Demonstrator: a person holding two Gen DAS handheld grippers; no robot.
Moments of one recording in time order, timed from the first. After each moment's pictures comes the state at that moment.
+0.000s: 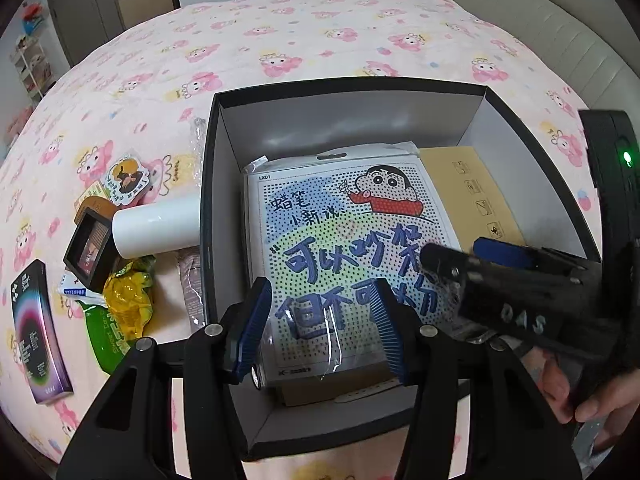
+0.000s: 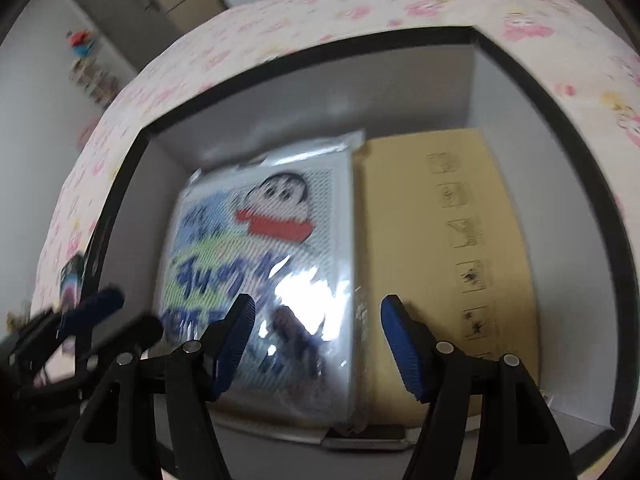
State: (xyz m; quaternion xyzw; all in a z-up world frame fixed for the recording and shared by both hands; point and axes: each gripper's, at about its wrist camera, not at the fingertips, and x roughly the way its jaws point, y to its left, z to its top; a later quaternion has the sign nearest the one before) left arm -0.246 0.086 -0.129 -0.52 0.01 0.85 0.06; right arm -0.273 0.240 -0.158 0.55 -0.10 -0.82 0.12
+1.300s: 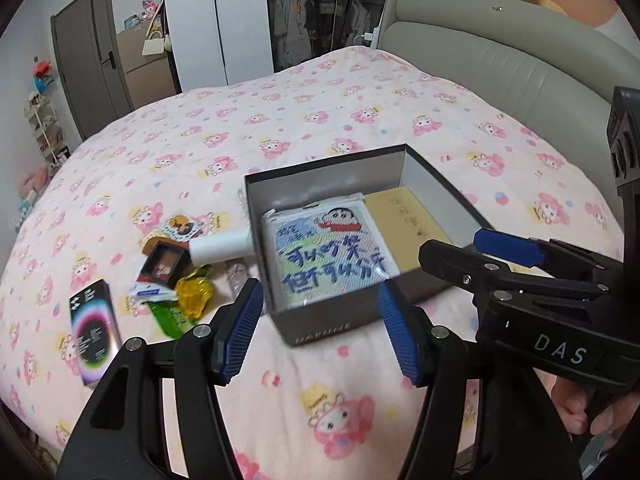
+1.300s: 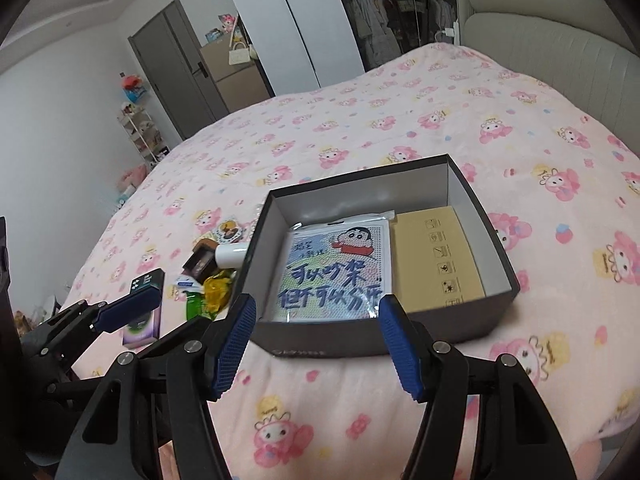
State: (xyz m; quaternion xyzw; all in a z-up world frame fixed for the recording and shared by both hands) left arm -0.095 0.078 -0.014 -0.40 0.06 0.91 0.09; right arm -0.112 0.236 -0.028 0.39 -0.10 -0.90 0.15
